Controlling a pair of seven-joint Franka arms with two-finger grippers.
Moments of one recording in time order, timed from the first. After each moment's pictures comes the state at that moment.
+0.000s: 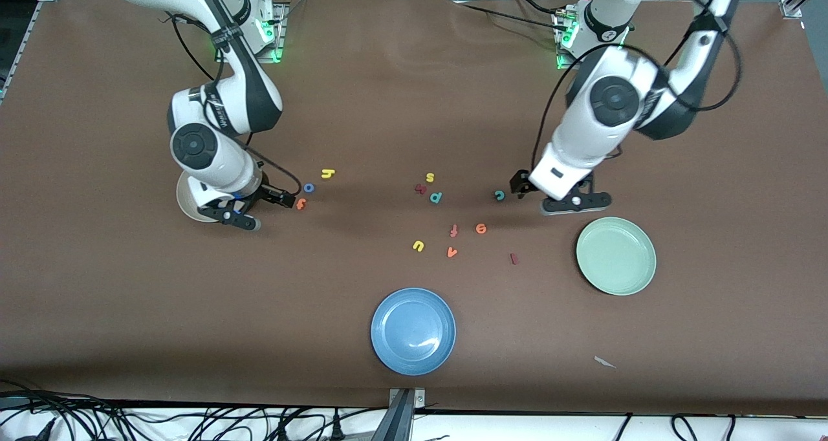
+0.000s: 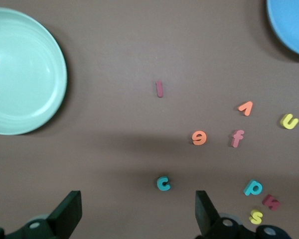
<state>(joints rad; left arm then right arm) -0.17 0.29 -0.29 -1.92 0.07 2.19 -0.63 0.35 0.35 -0.01 -2.04 0.01 2.32 0.64</state>
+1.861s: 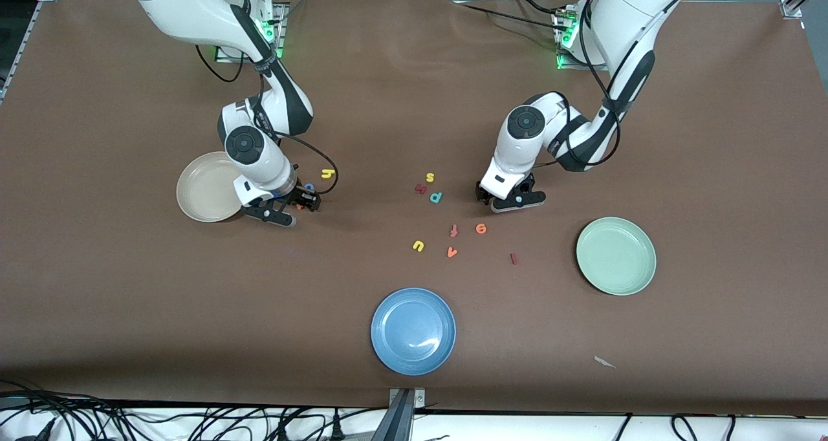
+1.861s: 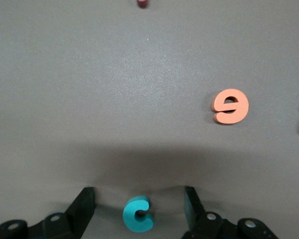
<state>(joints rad) -0.24 0.54 -0.29 -2.13 0.44 2.65 -1.07 0.41 0.49 0.00 -2.11 0.01 2.61 0.66</state>
